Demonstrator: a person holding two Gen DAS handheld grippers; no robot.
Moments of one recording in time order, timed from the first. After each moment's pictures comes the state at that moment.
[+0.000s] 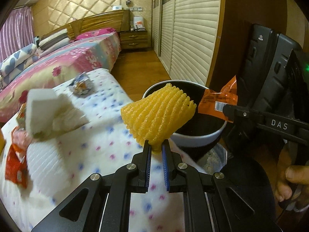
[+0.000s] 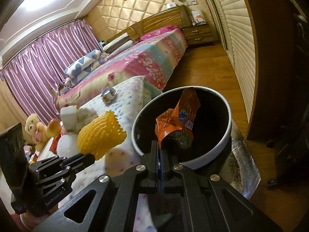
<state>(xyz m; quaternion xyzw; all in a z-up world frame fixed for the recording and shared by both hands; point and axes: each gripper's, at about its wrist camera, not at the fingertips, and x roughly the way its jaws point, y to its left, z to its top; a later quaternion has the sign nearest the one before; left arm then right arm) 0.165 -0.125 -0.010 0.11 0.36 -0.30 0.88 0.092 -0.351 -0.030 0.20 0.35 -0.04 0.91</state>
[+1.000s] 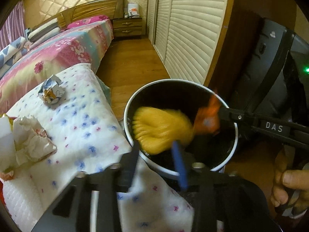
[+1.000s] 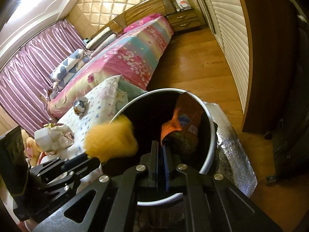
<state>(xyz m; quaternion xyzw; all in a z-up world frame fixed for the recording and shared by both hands) 0.226 -0.193 -0.023 0.11 0.41 -0.31 0.85 0.137 -0.410 -0.051 0.25 0.40 -0.06 0.88</state>
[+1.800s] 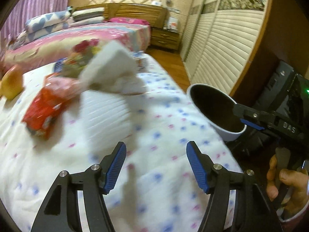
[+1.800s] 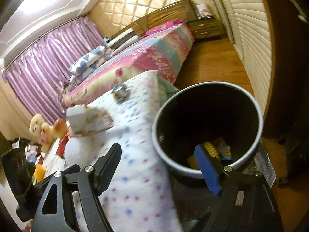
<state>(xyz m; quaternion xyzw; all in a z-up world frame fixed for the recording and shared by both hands) 0.137 -0.027 -0.013 -0.01 0.39 -0.21 0.90 0.118 -0.312 -0.029 0.21 0.36 0.00 0.91</state>
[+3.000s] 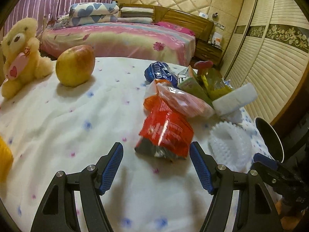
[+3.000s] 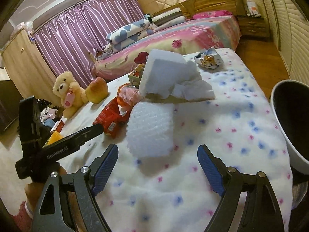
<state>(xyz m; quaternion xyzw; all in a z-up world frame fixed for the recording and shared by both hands) 0.187 0.116 -0.002 -0.07 0.38 -0.10 0.92 0.174 -0.143 -0.052 0.15 0.40 0.13 0.90</state>
